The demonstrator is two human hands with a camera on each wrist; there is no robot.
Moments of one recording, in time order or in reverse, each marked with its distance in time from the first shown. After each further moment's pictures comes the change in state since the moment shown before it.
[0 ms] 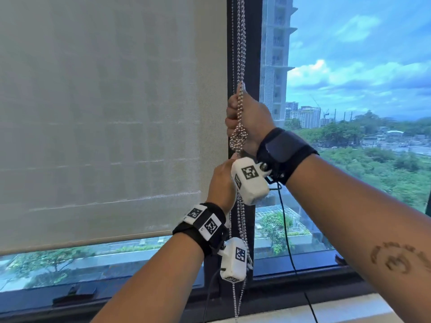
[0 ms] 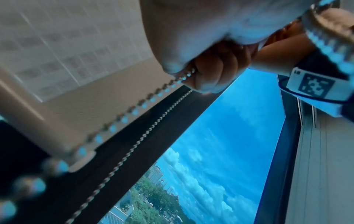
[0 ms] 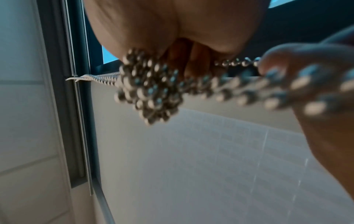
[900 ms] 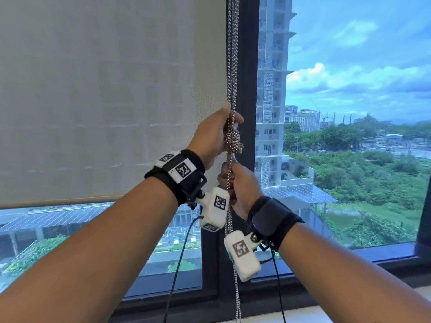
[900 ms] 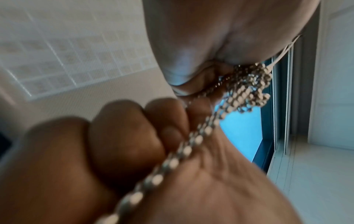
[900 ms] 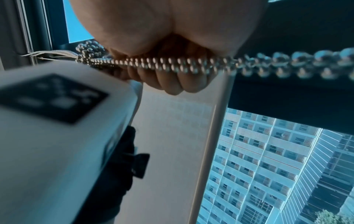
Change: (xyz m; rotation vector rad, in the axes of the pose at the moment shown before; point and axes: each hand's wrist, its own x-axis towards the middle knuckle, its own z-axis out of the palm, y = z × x) left_hand 0.054 0.094 -0.031 -0.281 -0.186 -0.038; right_hand -0.077 0.090 -0.015 0.054 0.007 0.142
